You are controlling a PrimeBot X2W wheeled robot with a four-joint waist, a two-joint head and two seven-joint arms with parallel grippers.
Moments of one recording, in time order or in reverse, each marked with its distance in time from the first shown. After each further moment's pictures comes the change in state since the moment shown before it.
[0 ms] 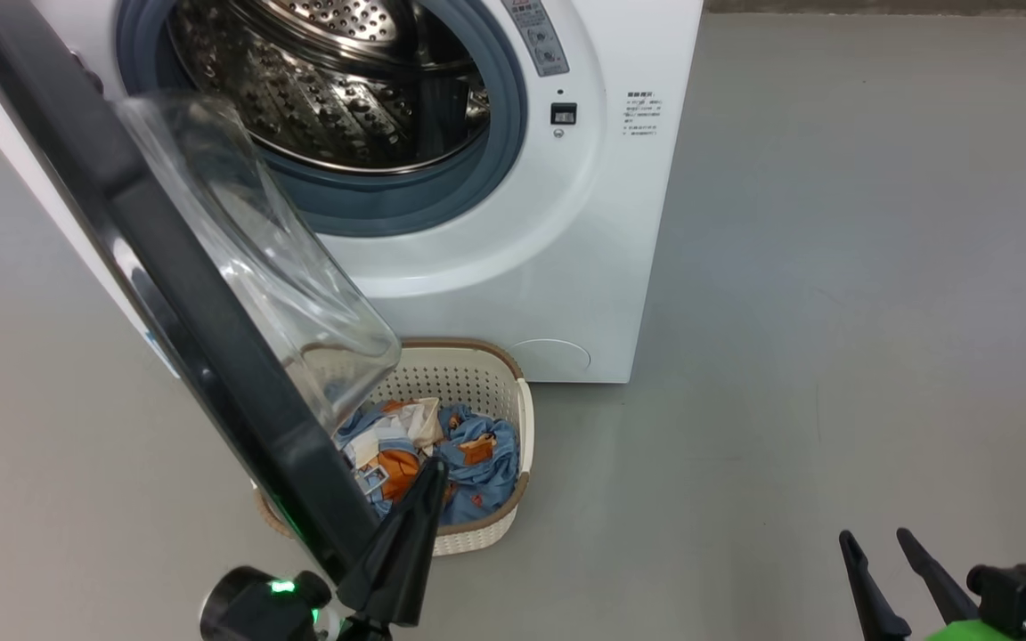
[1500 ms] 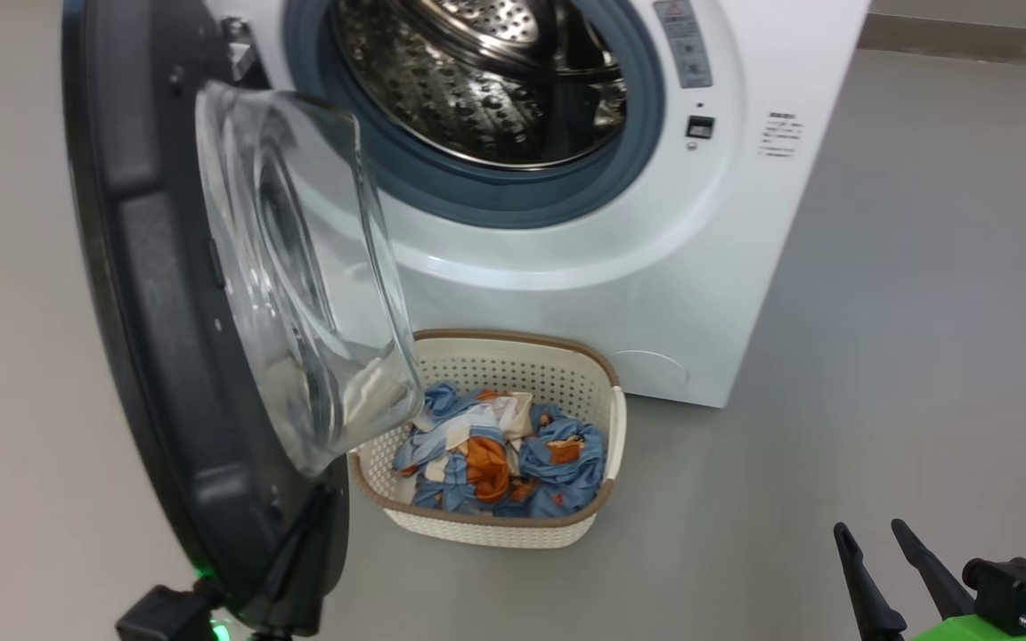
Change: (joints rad) left arm 0.027 -0.036 0.236 0.215 -0.038 -0.015 0.000; right arm -0.007 0.002 0.007 -0.025 -0.009 0.000 0.000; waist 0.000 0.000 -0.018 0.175
